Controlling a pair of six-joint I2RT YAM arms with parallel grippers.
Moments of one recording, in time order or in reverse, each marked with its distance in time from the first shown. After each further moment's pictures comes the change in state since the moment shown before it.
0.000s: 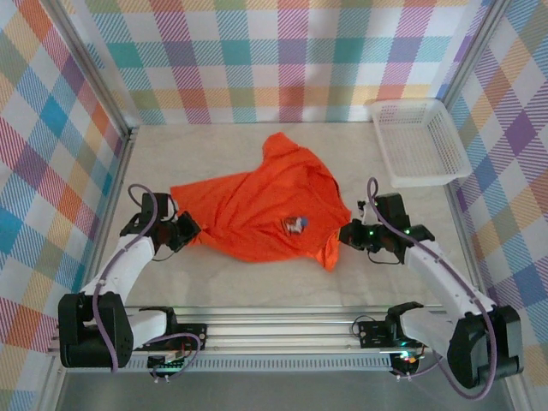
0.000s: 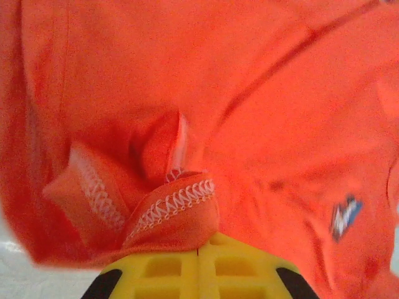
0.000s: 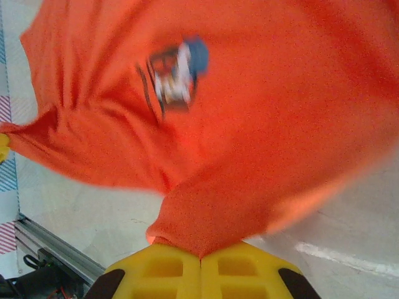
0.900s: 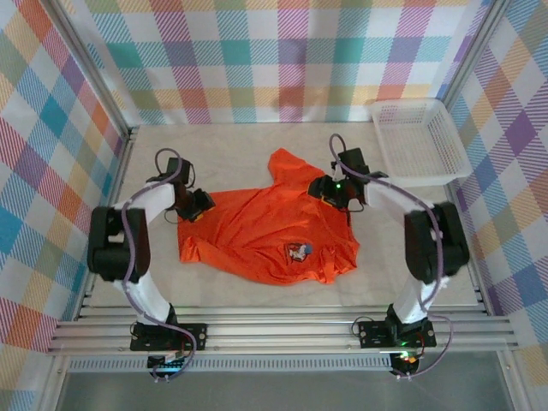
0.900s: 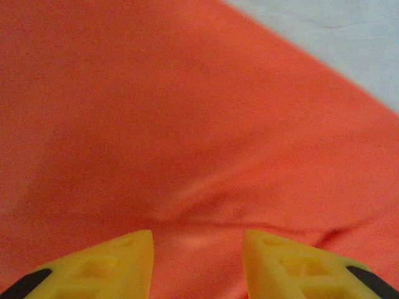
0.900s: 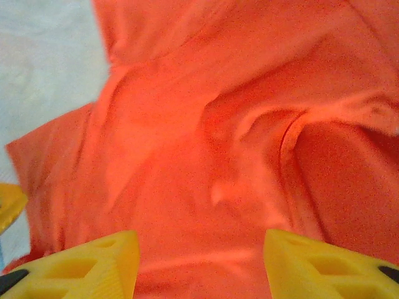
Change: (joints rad) left arm -0.064 0.633 0.477 -0.060 -0.100 0.052; right arm 0.061 0.769 0.556 0.148 0.117 0.097
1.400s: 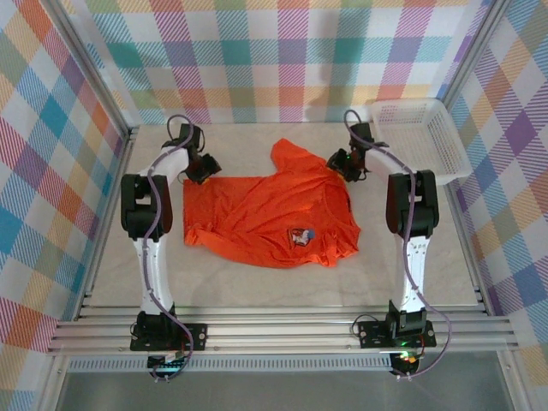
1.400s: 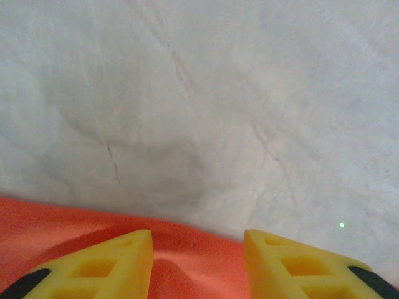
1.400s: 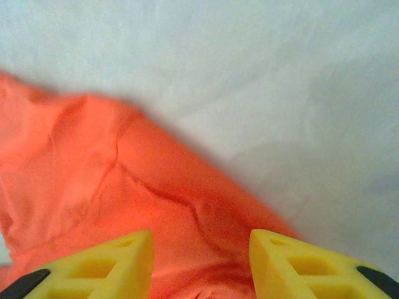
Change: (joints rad) left arm 0.010 0.454 0.678 -0.111 -0.074 0.030; right arm -0.167 0.423 0.544 -0.168 0.122 0.022
